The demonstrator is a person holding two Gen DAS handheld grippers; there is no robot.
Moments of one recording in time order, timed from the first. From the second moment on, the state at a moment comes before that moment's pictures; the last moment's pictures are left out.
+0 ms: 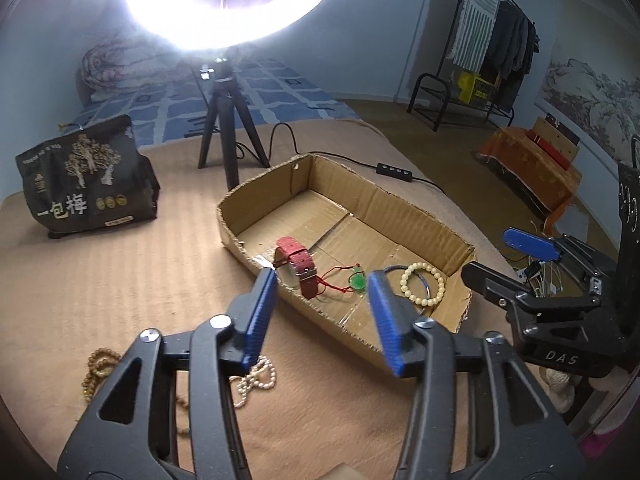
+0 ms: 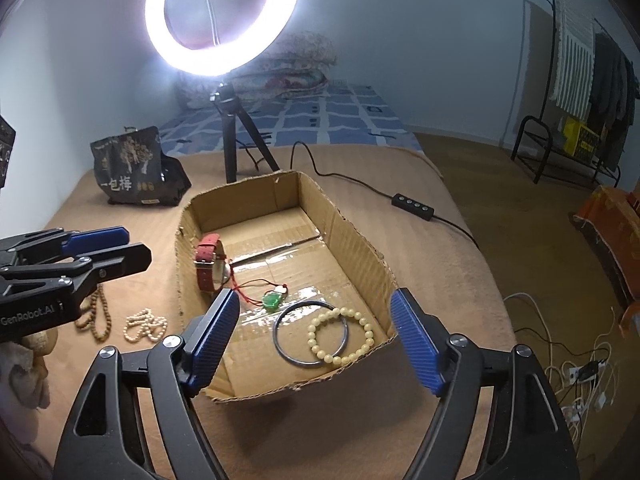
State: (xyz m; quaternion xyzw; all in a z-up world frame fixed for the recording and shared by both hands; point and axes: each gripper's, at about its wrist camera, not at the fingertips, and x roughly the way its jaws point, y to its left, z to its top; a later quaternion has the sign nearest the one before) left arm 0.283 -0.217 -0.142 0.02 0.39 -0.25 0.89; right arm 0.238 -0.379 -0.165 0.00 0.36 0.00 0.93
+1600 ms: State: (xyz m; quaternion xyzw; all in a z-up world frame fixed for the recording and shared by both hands) left arm 0.271 0.030 -0.223 -0.07 0.48 -0.09 0.87; right arm 0.179 -0.206 -0.225 -0.08 0.43 0.21 0.88
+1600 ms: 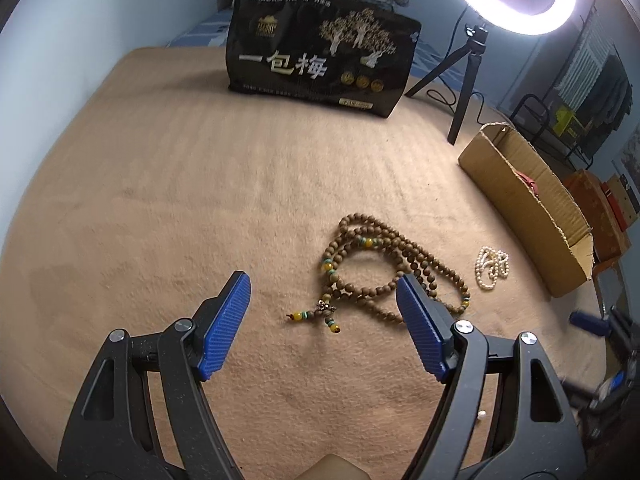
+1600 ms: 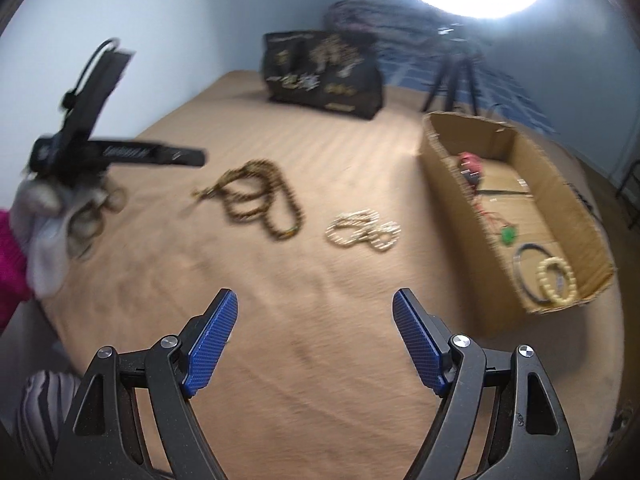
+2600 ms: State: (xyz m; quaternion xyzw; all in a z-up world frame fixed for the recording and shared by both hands) left arm 0.326 -0.013 -0.261 -0.17 0.52 -0.09 0.83; right arm 0.163 -0.163 -0.270 -0.11 0.44 0.29 0.84
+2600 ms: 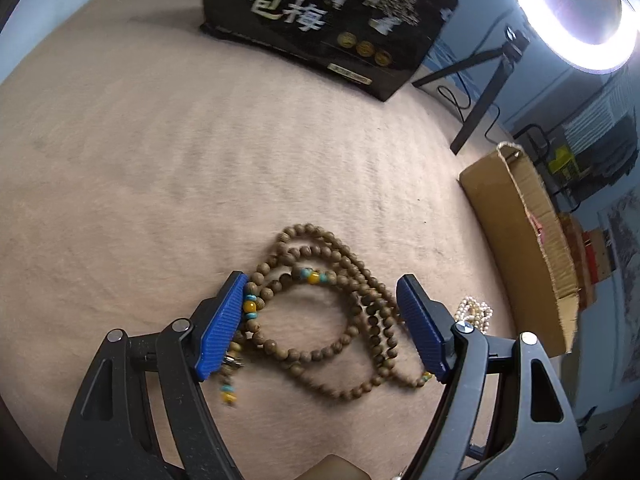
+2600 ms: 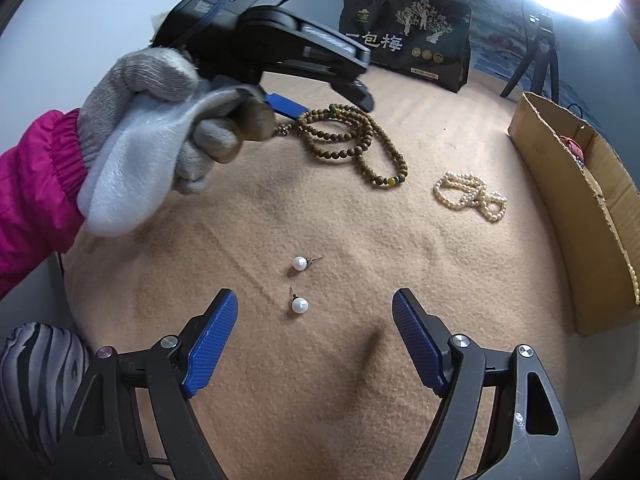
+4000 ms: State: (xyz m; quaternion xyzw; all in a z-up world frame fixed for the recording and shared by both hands) left arm 0.320 -0.038 -0.252 -0.09 0.49 -0.04 0.87; right arm 0.161 -0.176 -0.259 -0.11 0.43 0.27 0.85
